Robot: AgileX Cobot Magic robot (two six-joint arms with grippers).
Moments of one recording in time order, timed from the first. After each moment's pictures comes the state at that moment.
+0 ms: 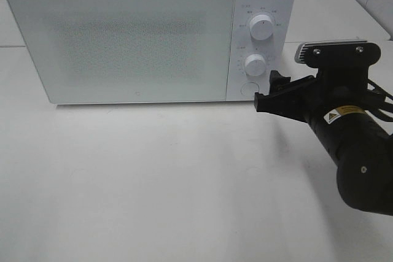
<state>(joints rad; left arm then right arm) 0.04 0.00 -0.51 -0.14 1.08 0.09 0.67 1.76 -0.43 0.76 -1.21 -0.28</state>
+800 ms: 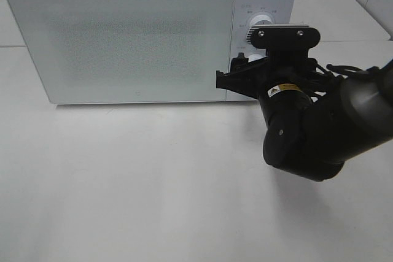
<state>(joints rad) 0.04 0.00 -0.51 -0.14 1.08 0.09 0.73 1.95 -0.72 0.90 -1.21 -0.37</state>
